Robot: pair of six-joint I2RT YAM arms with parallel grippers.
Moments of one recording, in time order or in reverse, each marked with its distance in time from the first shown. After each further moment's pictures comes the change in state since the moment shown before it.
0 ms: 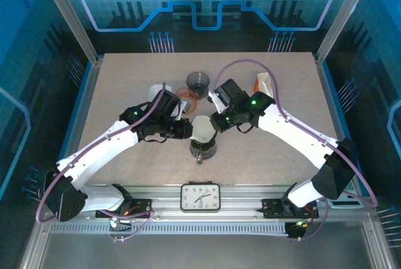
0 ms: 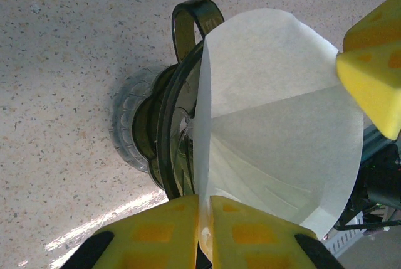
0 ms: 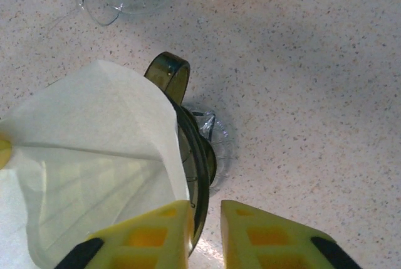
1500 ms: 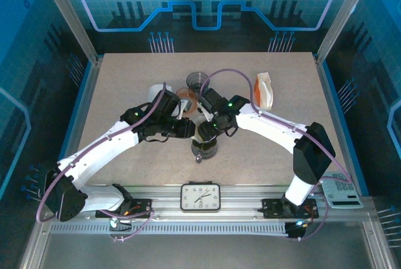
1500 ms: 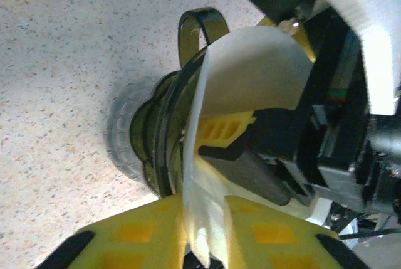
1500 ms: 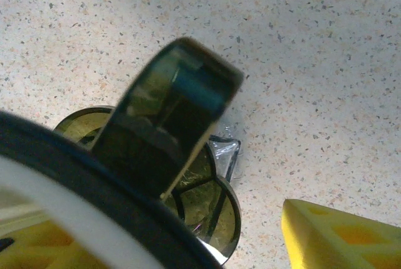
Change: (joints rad) left arm 0.000 -0.006 -0.029 0.074 0.008 -0.005; right arm 0.052 0.201 0.000 0.033 0.068 0.007
